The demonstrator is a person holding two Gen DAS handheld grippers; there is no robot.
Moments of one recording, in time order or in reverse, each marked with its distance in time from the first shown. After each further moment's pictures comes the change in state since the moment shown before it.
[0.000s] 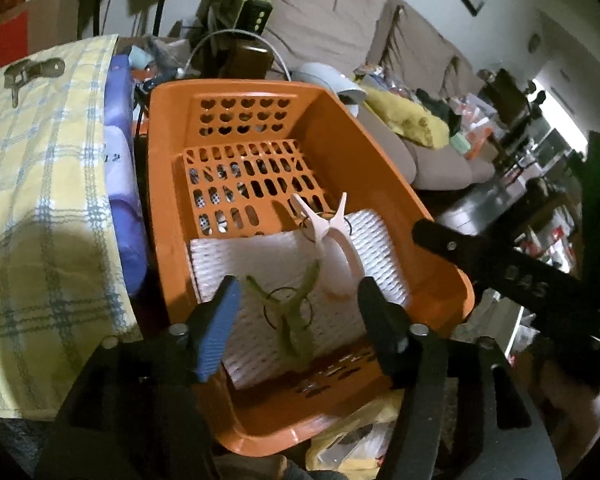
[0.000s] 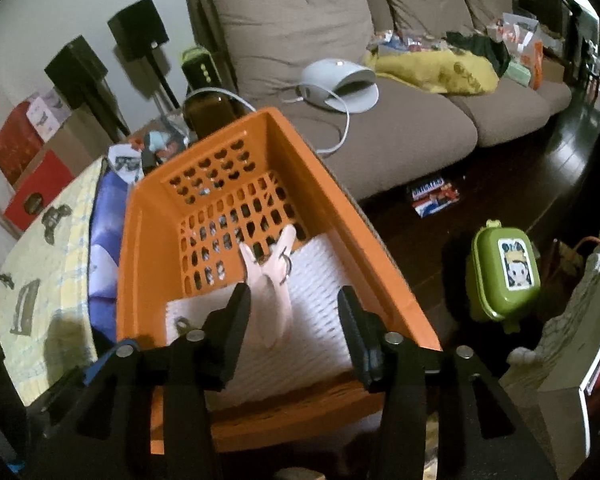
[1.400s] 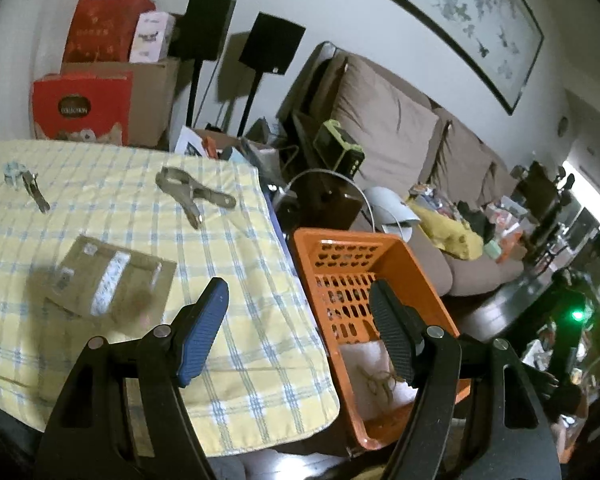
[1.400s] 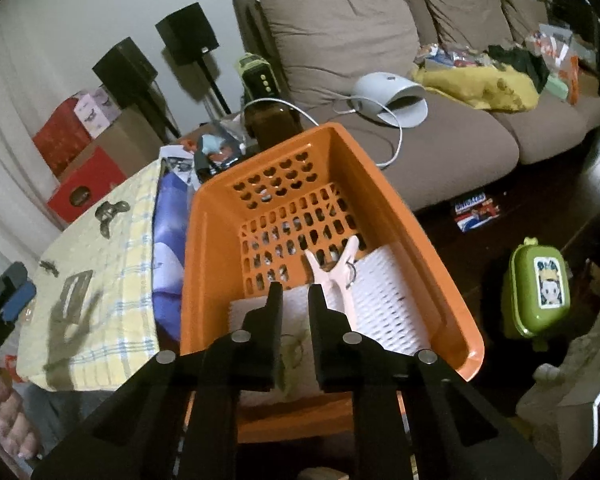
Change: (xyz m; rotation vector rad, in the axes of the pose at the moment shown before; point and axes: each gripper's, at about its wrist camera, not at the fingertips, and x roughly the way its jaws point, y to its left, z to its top) left arm -0.154 0.098 0.042 -0.132 -0.339 0.139; right arm -0.027 0.033 0.004 -0.066 -0.032 0.167
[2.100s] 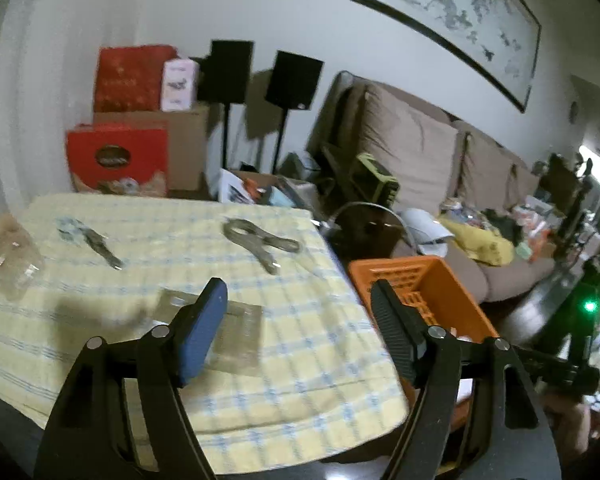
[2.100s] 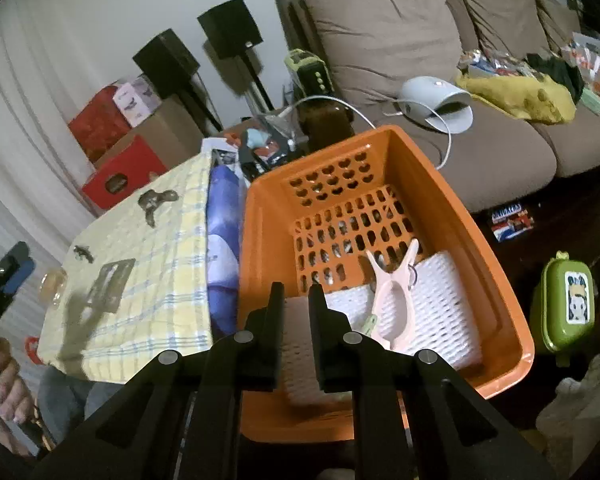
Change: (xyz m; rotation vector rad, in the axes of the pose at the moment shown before) left arm -0.051 0.042 0.021 0.096 -0.103 0.135; right arm 0.007 0.030 -0.001 -0.047 0.016 0.112
